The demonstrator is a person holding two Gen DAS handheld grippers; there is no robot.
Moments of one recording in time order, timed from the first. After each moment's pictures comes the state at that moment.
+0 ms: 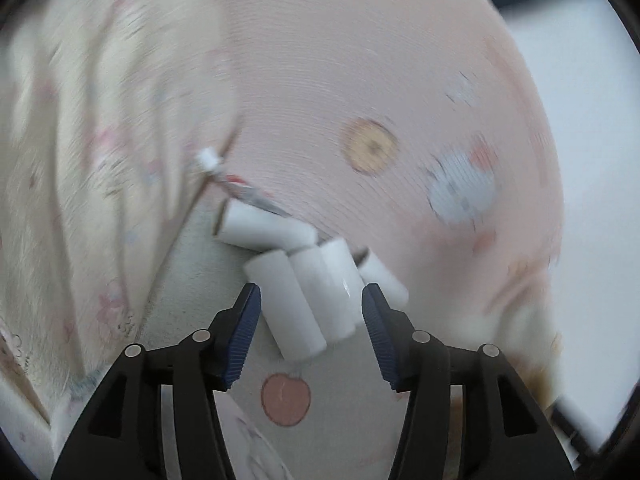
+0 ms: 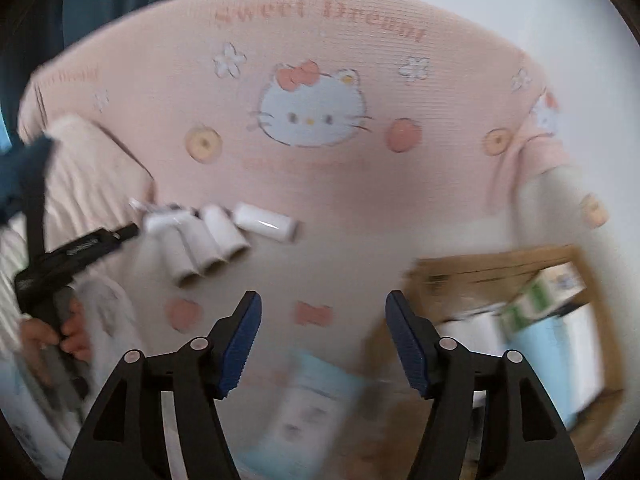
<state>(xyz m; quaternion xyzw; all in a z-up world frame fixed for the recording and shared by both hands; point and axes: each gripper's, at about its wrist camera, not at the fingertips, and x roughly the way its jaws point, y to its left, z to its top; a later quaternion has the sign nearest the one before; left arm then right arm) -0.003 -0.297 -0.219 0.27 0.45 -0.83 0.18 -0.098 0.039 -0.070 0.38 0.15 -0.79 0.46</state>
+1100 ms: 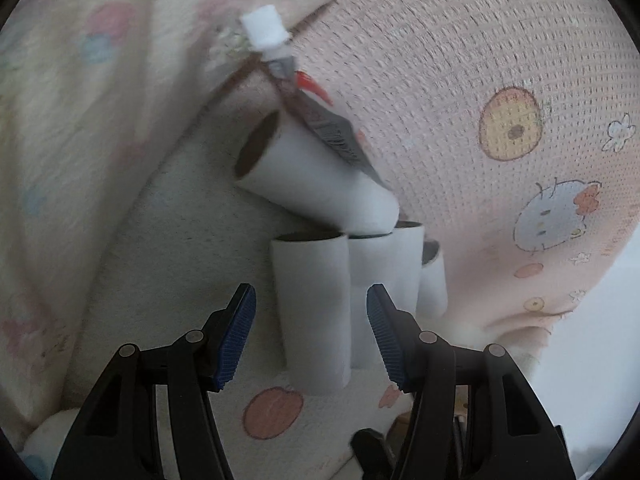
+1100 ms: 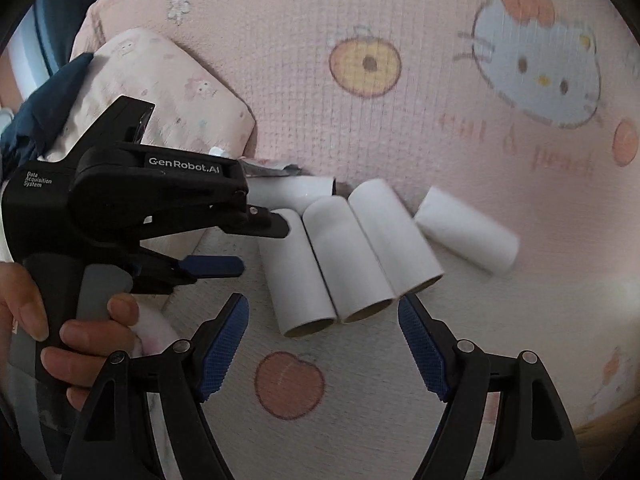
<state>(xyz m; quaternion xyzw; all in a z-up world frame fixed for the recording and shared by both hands) -0.081 -0.337 -0.296 0.41 0.58 -0.69 0.16 -0.046 -0.153 -0.189 0.41 0.21 -0.67 0.59</state>
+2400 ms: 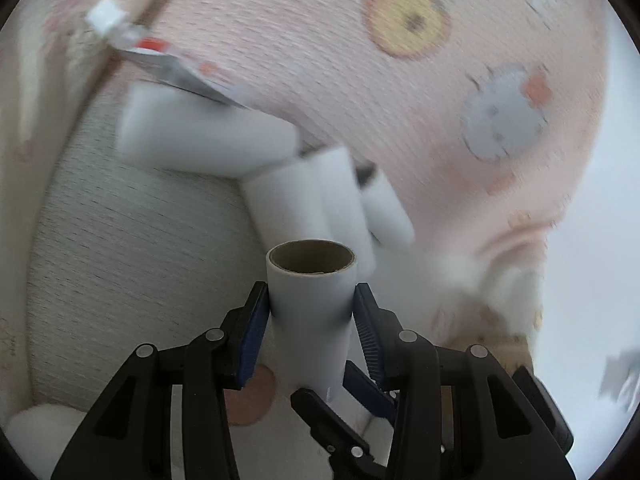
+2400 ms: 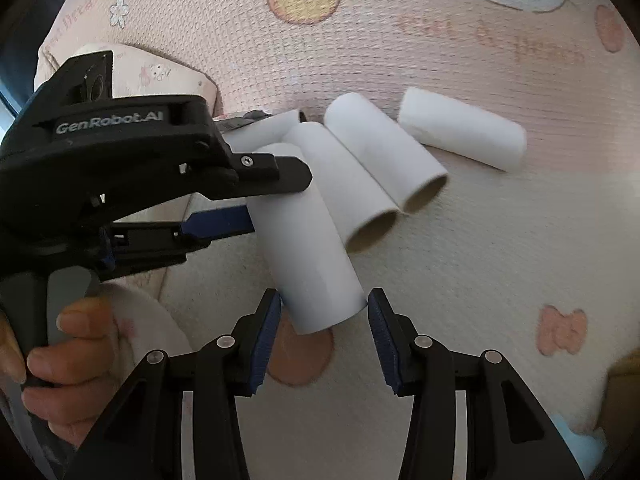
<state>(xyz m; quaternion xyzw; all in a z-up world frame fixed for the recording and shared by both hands) -0.111 -0.284 -0.278 0.44 0.49 -0.75 0.04 -0.043 -0.114 -0.229 0.50 0.17 -0.66 0.54</state>
